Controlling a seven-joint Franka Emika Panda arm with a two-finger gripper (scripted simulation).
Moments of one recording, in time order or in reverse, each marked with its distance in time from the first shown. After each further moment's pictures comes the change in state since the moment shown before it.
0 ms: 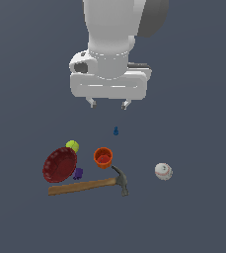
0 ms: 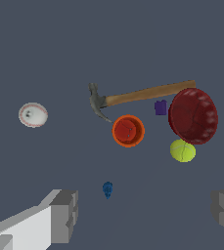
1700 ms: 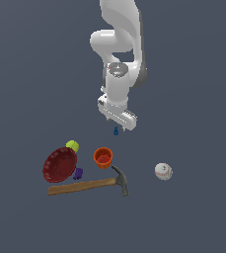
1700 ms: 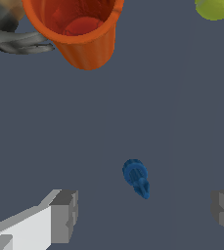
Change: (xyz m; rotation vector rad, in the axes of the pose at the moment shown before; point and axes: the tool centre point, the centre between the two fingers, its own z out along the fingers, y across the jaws) arm -0.125 -0.028 0.220 0.003 -0.045 0.648
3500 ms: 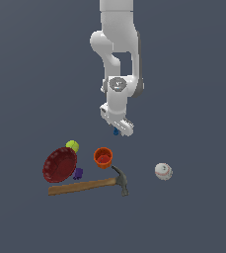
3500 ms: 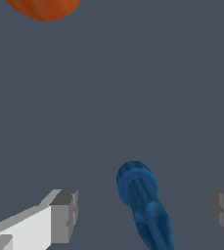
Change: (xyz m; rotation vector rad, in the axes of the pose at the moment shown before) arm -0.016 0.011 0.067 -0.001 -0.004 0.070
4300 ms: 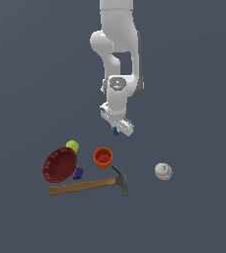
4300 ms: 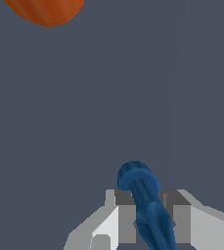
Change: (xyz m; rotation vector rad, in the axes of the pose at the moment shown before) arm 0.001 0.000 -0.003 0.000 0.000 0.000
